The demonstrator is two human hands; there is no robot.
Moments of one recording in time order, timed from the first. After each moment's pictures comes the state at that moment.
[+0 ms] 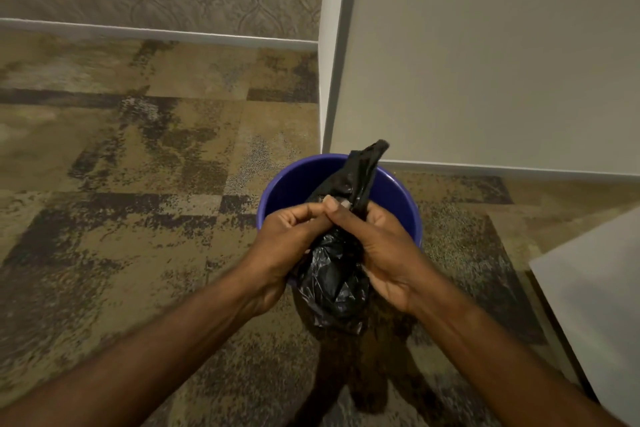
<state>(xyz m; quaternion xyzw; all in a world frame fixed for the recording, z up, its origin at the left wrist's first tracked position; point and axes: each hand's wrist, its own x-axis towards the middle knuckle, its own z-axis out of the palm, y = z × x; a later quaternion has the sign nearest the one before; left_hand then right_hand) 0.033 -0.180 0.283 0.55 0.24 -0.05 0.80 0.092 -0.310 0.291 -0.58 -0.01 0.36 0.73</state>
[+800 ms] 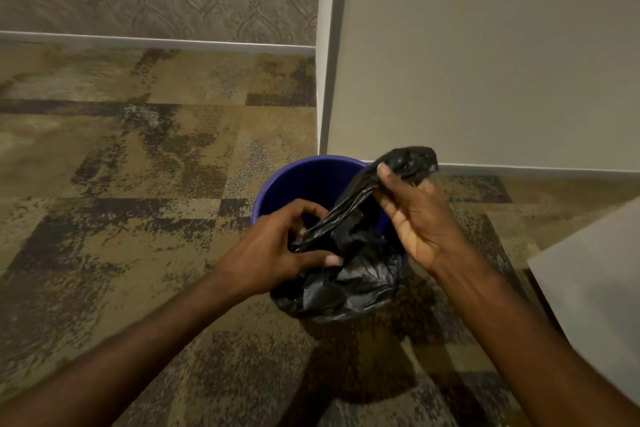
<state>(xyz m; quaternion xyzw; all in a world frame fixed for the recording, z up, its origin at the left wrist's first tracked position) 0.025 -0.160 0.278 0.88 0.06 -0.06 0.48 0.150 -0.348 0.291 -0.47 0.06 0.22 0.85</state>
